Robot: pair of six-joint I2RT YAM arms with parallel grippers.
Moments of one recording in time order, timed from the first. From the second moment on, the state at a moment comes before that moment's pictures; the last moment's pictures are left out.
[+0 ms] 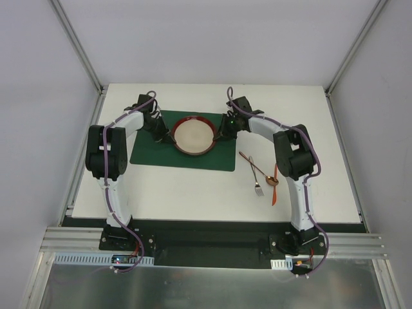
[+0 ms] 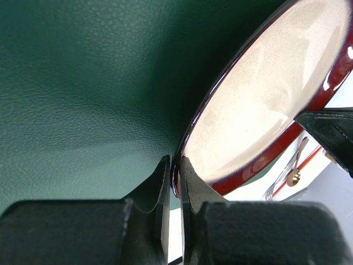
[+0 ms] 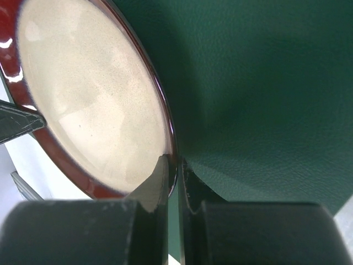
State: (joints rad) left arm -0.10 2.03 1.44 -0.59 0.45 -0.59; right arm 0.43 2.22 1.64 -0.38 -0.40 0.58
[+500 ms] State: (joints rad) left arm -0.07 2.03 1.44 -0.60 0.45 -0.59; right arm 0.44 2.26 1.69 -0.38 -0.43 0.58
